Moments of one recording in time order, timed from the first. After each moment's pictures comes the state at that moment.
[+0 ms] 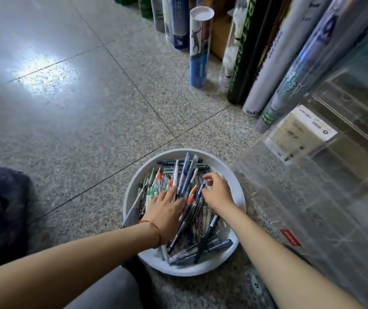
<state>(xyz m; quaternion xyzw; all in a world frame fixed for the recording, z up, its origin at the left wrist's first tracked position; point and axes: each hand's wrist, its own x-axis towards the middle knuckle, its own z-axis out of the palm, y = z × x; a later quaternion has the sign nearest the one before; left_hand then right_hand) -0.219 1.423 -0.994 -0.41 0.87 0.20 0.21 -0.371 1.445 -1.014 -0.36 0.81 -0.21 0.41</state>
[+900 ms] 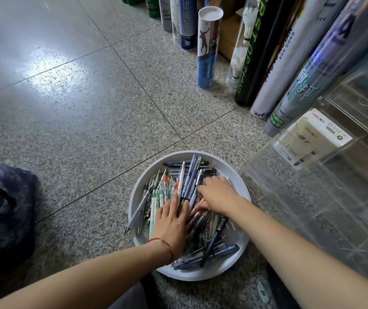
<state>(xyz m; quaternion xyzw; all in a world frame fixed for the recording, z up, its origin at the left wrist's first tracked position) -0.215 1.445 -1.019 -0.45 0.84 0.20 0.23 -0.374 1.425 -1.000 -0.70 0.65 0.17 0.25</state>
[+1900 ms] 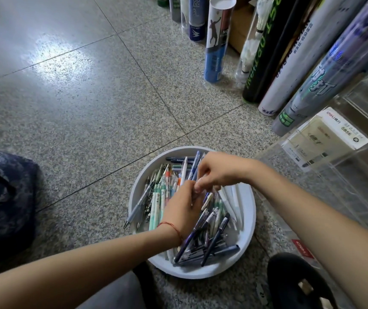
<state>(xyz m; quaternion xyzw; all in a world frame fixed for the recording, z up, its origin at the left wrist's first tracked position) -0.245 1.434 -0.988 -0.52 0.73 0.43 -0.12 -0.391 1.386 -0.929 -0.66 0.57 0.04 0.48</state>
